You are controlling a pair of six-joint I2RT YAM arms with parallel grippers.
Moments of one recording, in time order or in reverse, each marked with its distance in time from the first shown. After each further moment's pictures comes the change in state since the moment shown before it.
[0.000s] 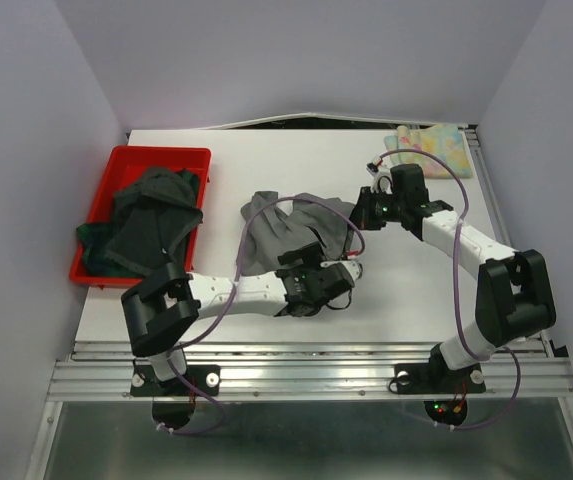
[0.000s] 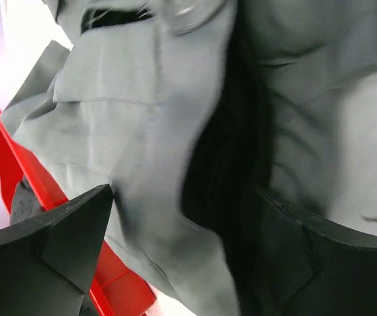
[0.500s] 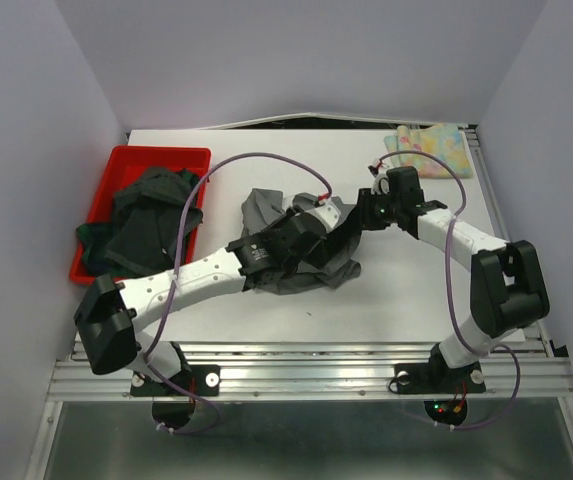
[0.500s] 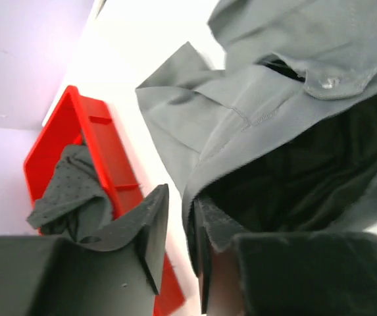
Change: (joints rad) left arm 0.164 -0.220 0.087 -0.038 -0.024 0.033; right arm 0.000 0.045 0.000 0.003 0.201 -0.069
